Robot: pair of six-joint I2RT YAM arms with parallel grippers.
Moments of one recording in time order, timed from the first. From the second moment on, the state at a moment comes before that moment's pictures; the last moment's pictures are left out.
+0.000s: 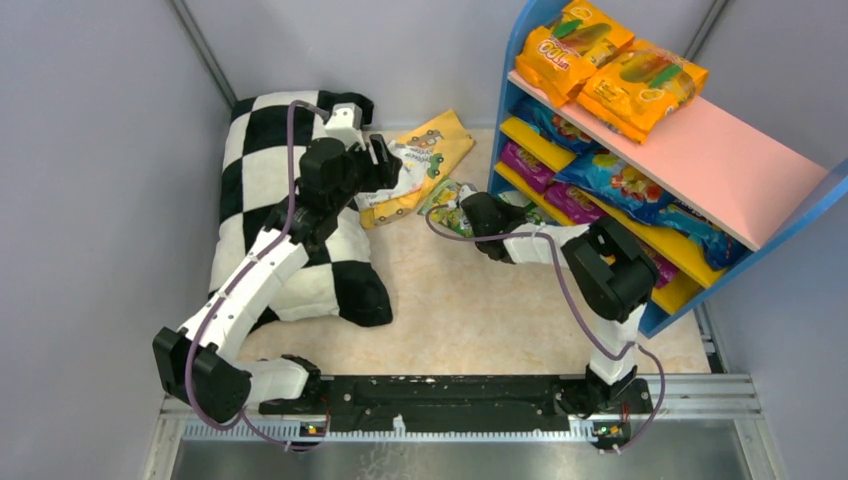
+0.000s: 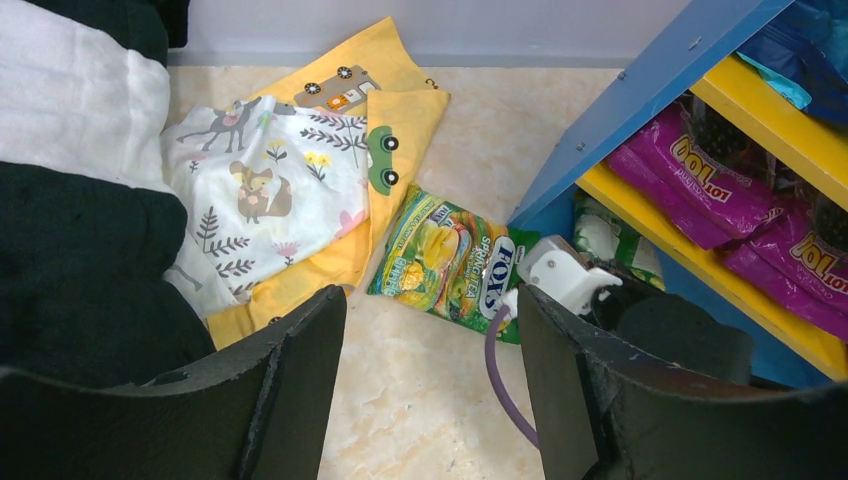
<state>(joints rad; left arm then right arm) -0.44 1.26 1.23 -0.21 -0.07 -0.35 0.67 1.86 1.04 0.09 0.87 -0.69</state>
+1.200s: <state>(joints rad) -0.41 1.28 1.22 -0.20 -0.02 -0.37 0.55 1.96 1.09 0.20 0.62 -0.72</state>
